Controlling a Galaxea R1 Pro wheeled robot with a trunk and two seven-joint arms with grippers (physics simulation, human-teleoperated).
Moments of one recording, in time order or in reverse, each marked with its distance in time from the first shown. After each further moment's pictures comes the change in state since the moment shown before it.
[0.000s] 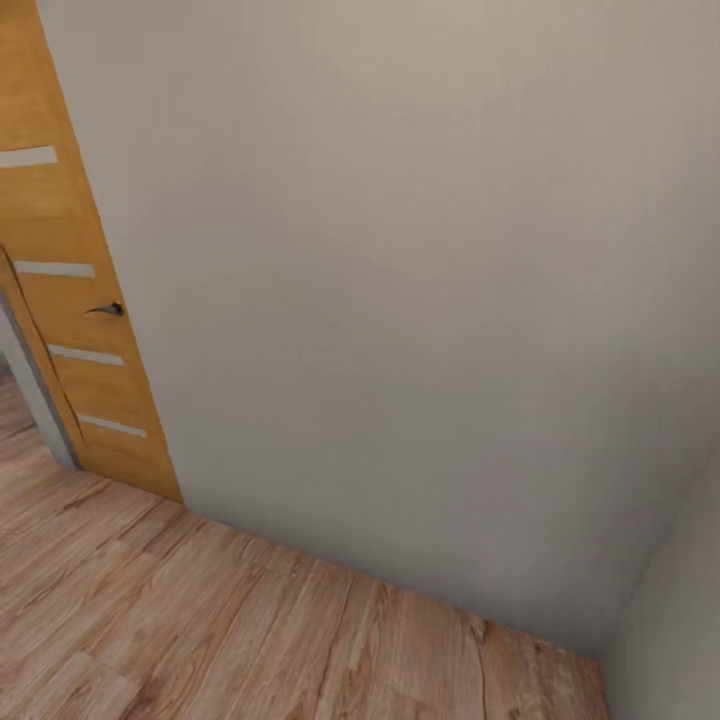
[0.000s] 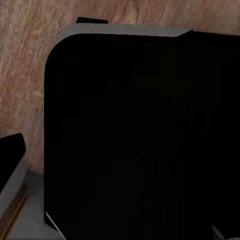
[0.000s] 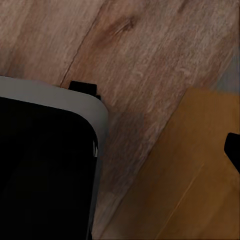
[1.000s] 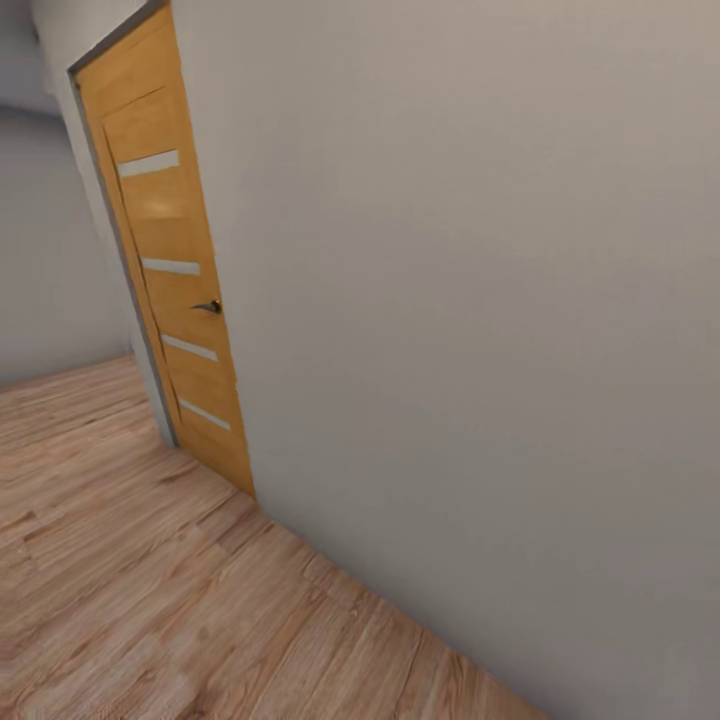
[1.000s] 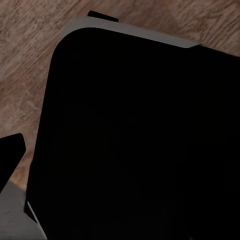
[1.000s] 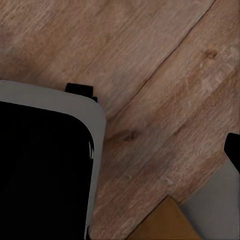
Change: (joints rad) left arm 0.000 0.004 -0.003 0.000 0.173 0.000 0.008; right arm 0.000 -0.004 0.007 0.000 -0.018 -0.008 -0.005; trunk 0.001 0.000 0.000
